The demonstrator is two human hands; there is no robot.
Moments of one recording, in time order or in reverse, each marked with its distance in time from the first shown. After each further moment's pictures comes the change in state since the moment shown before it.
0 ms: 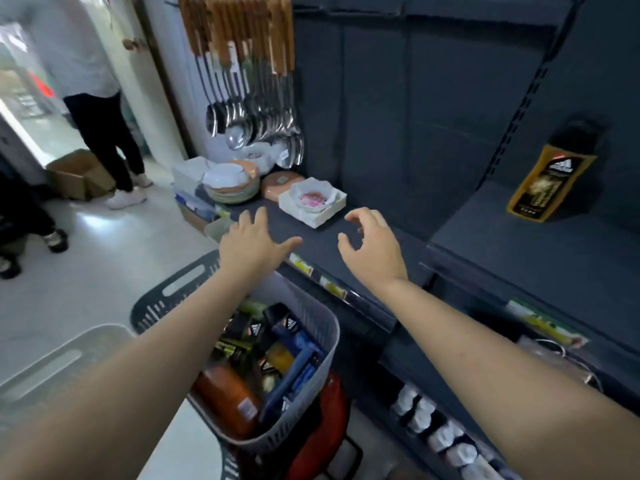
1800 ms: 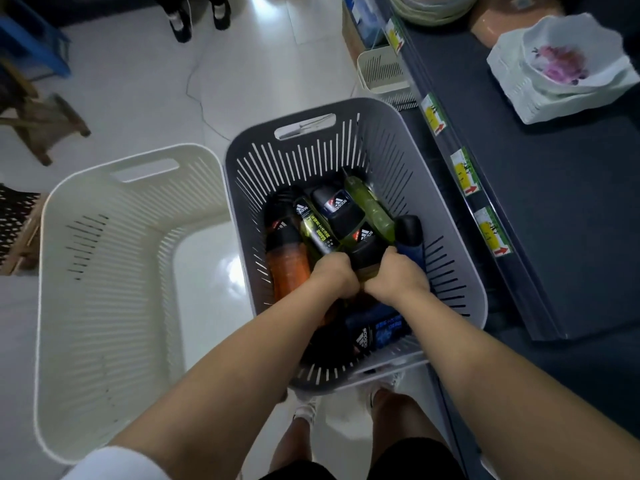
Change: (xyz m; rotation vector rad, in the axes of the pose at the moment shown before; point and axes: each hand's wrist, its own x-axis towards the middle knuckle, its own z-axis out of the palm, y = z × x) left_hand -0.057 -0.093 0.200 -0.273 -0.690 -0.735; right_hand -0.055 0.072 0.241 -0.451 -1.147 0.135
